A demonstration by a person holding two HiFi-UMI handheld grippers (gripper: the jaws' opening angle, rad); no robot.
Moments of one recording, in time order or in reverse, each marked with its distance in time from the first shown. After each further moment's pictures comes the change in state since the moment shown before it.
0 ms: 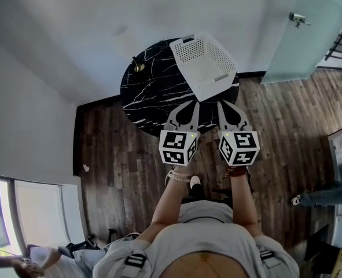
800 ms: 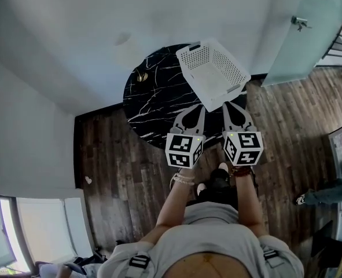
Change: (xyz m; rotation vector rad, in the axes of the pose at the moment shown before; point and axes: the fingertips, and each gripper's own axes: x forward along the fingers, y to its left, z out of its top) left arm 0.032 0.067 -0.002 -0.029 0.015 -0.079; right arm 0.076 0.014 0.002 -0.039 0.029 -0.079
